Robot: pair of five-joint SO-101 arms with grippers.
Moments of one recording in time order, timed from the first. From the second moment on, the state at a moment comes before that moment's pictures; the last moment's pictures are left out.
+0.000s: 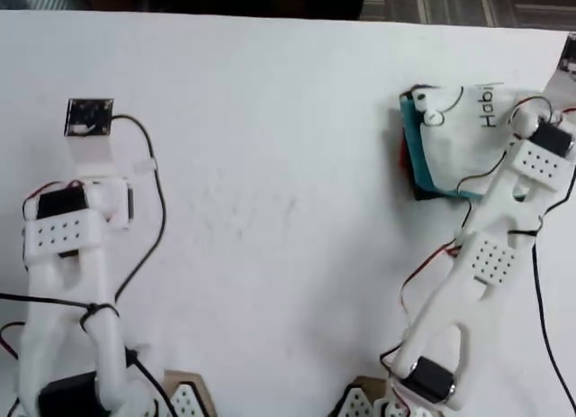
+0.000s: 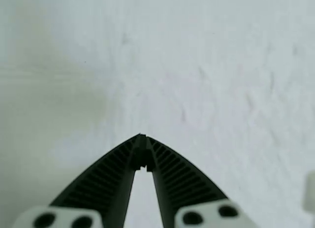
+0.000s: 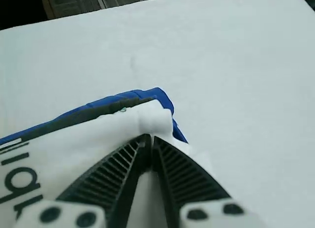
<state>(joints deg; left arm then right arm) -22.3 -26.6 41.8 57.4 -8.8 27.3 79.2 -91.4 55.9 9.9</state>
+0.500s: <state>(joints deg) -22.3 -26.6 41.8 57.4 -8.8 27.8 77.3 -94.1 57.9 9.8</state>
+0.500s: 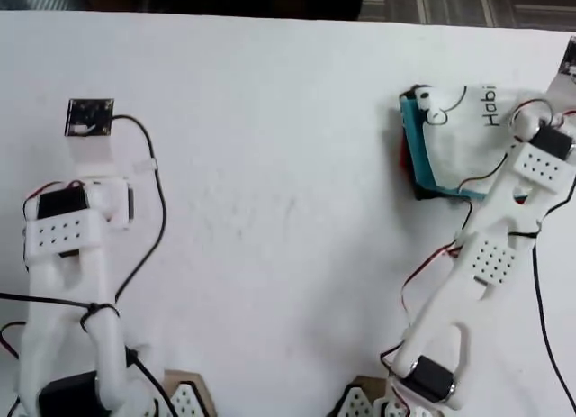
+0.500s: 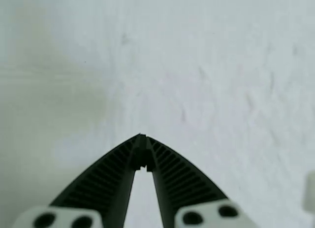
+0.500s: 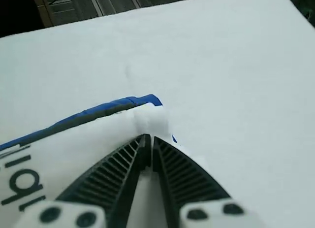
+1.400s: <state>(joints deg) -22.3 -26.6 41.8 57.4 -8.8 24.8 82.3 -93.3 43.9 10.0</state>
